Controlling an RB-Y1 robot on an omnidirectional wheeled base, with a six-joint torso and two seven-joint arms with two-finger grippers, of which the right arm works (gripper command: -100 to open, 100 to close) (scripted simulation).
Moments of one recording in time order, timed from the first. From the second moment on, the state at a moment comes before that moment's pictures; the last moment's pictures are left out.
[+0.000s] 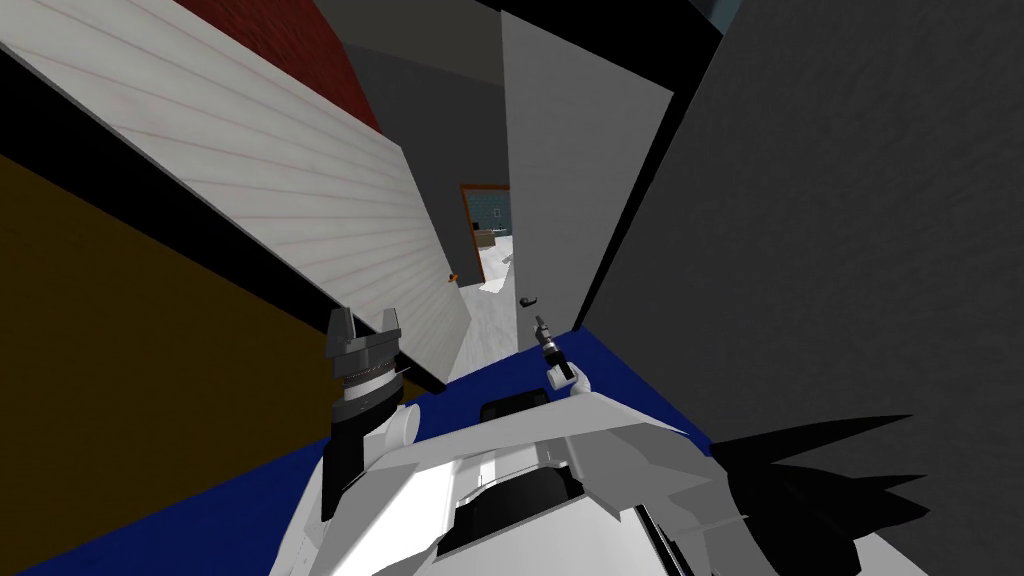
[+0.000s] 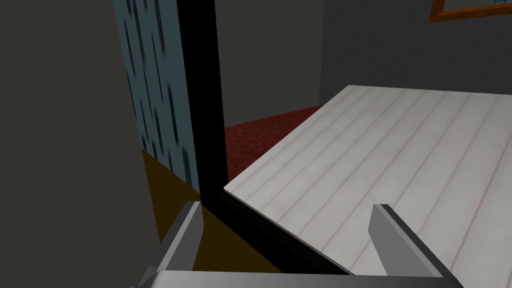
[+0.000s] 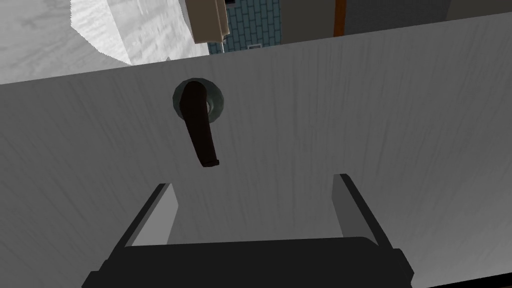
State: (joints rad) arm 0.00 -0.10 0.14 -0.99 -0.09 -0.72 -0.07
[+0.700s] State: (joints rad) arm -0.06 -0.11 0.16 -0.82 -0.09 -0.75 -0.07
